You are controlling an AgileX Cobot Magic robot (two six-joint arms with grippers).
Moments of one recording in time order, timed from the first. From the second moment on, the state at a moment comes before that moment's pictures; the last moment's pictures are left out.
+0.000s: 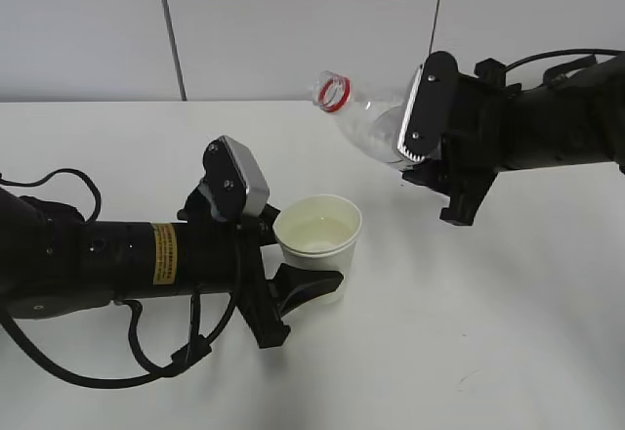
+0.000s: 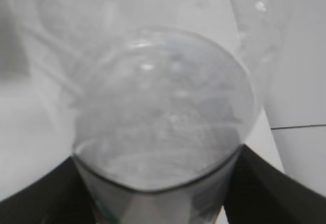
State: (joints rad) left arm -0.50 1.94 -0.74 0.89 -0.85 -0.37; right arm 0.32 1.66 -0.95 -1.83 -0.06 0.77
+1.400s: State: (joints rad) left arm -0.44 1.94 -0.74 0.58 -0.85 -0.37; right arm 0.31 1.81 -0.95 -0.69 -0.47 0.24
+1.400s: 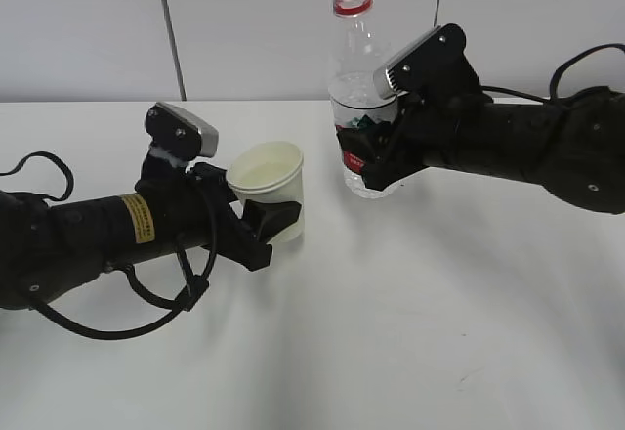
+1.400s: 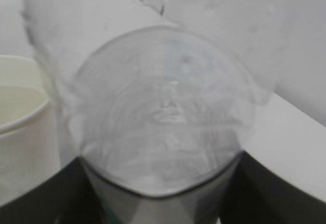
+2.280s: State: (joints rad) left arm -0.38 2.02 -0.74 0.57 -0.95 -0.26; right arm 0.31 1.97 -0.88 -0.22 -0.77 0.01
